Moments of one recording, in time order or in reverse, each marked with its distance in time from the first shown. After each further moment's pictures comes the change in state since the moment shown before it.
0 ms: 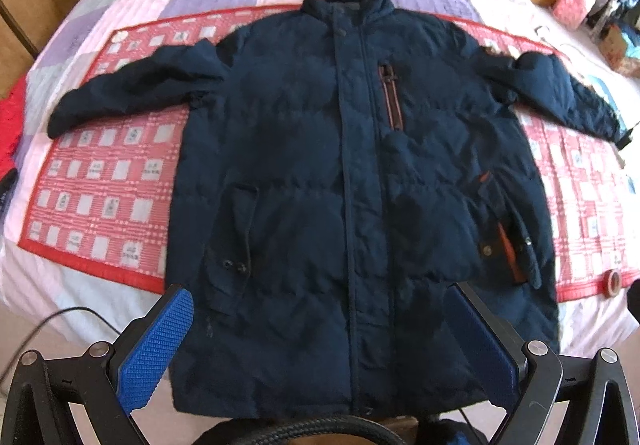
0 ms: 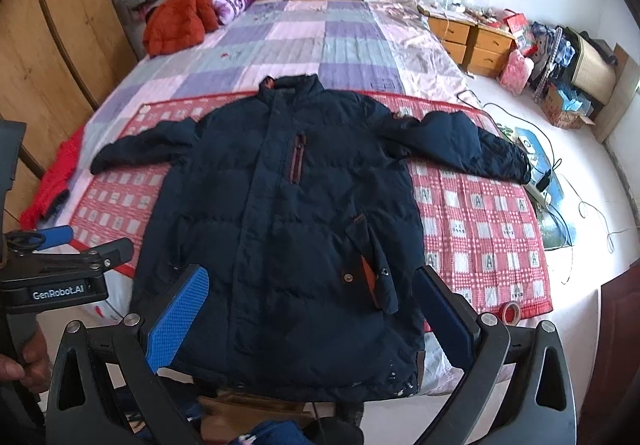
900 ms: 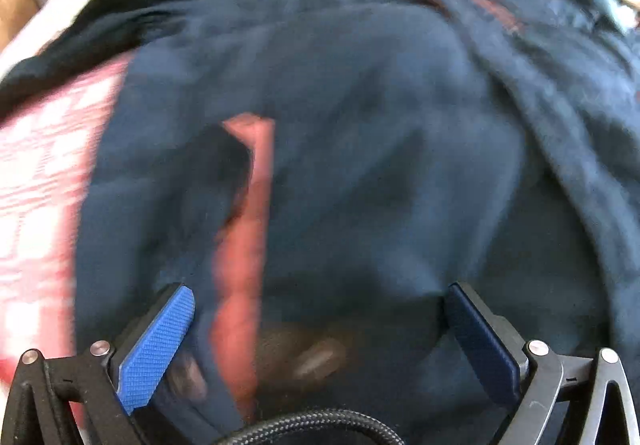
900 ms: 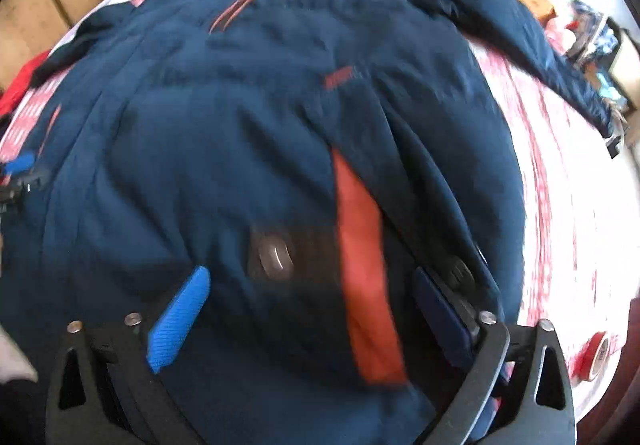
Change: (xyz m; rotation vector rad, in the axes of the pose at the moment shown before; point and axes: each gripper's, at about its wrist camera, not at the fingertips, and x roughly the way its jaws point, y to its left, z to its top) left arm 0.261 0.108 -0.058 0.145 -0.135 -0.001; right arm 0.308 -0.082 -0.095 -0.199 0.187 0.000
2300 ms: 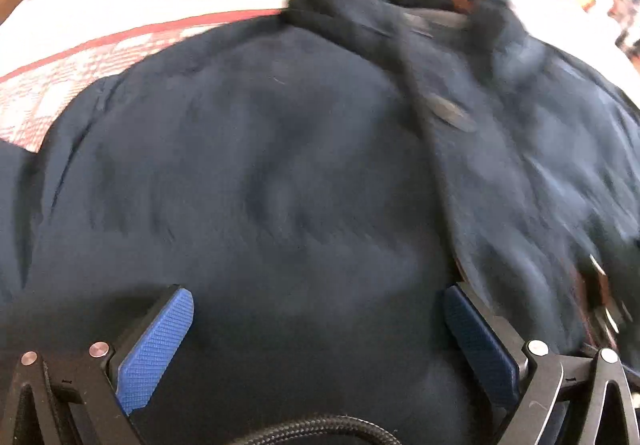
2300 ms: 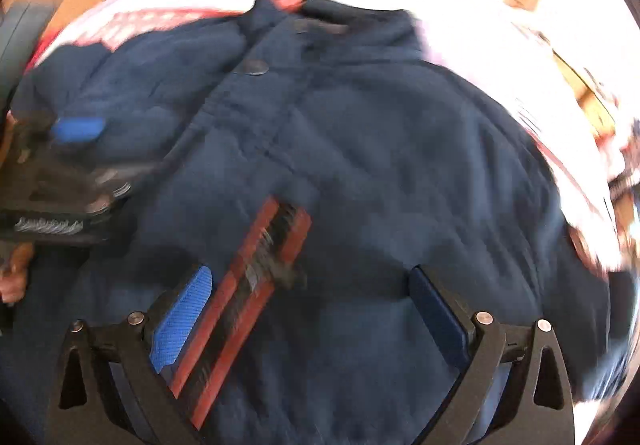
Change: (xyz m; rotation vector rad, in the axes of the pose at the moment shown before) left arm 0.201 -0.033 0.317 -0.142 0.002 -0.044; right arm 0.153 0.013 0.365 -0.213 -0.100 0.025
